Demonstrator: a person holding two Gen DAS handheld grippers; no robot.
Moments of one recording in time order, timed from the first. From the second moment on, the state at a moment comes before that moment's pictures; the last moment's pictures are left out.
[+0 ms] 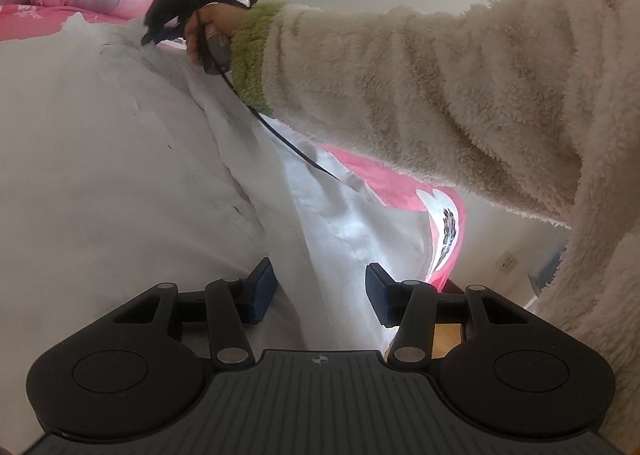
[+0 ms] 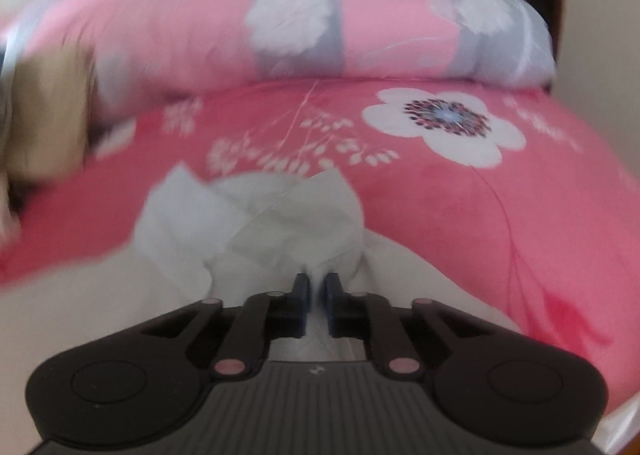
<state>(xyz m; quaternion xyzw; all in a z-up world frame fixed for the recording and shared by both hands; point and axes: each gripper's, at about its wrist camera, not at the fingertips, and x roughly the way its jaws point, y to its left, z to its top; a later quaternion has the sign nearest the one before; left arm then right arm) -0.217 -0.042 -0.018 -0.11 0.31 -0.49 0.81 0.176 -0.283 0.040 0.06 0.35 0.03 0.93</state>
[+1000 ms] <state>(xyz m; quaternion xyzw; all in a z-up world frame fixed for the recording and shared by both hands) -0.223 -0.030 -0.015 -0.13 0.30 -0.50 0.81 0.129 -0.247 0.073 0.00 0.40 0.12 0.91</state>
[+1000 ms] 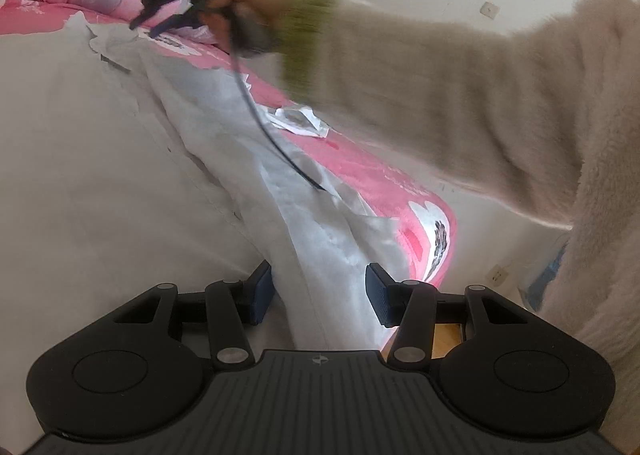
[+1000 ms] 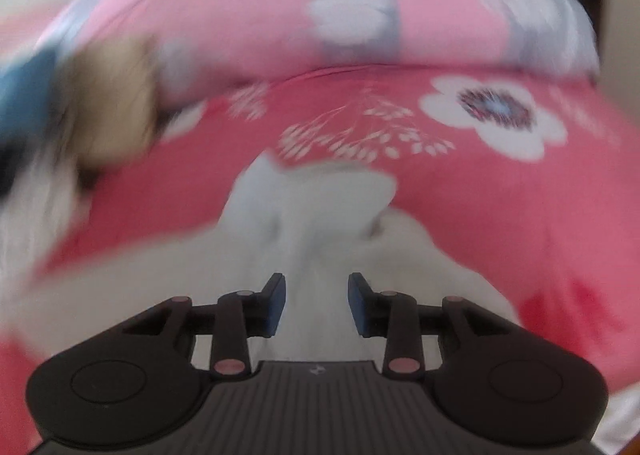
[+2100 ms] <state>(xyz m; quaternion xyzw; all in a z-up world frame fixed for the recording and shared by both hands) -0.188 -0.041 -0.017 -0.12 0.29 -0.50 0.81 0.018 -0.277 0.041 0.11 0.43 0.13 0.89</state>
